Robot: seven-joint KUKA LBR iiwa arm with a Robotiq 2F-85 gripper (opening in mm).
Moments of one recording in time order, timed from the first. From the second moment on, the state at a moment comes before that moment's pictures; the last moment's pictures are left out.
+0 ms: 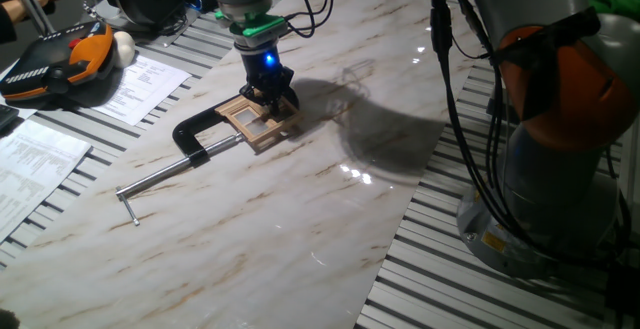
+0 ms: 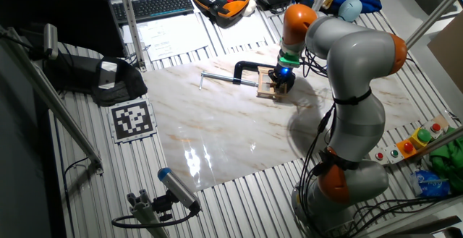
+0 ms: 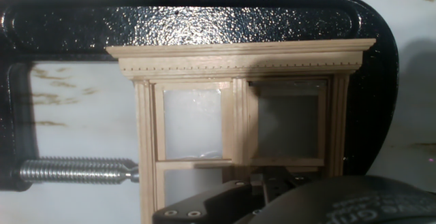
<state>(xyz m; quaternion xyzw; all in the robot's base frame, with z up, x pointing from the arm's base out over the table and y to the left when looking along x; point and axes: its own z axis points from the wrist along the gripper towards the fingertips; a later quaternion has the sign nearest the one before) 0.543 -0.050 0.044 -0.23 -0.97 -0.02 0.07</state>
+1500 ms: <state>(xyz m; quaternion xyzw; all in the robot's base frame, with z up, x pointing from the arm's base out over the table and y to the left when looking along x) 0.539 -0.046 0.071 -0.23 -0.97 -0.02 0.08</state>
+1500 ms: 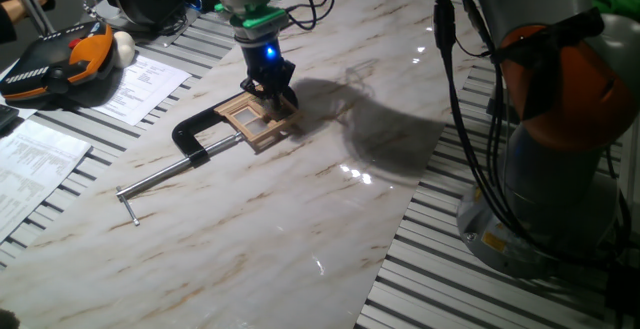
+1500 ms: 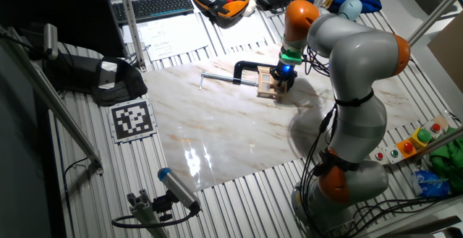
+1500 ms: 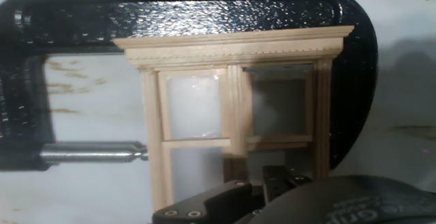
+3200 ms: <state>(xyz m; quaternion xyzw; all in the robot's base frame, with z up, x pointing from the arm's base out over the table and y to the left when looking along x) 0.565 0.000 0.049 -0.25 -0.96 -0.05 0.09</state>
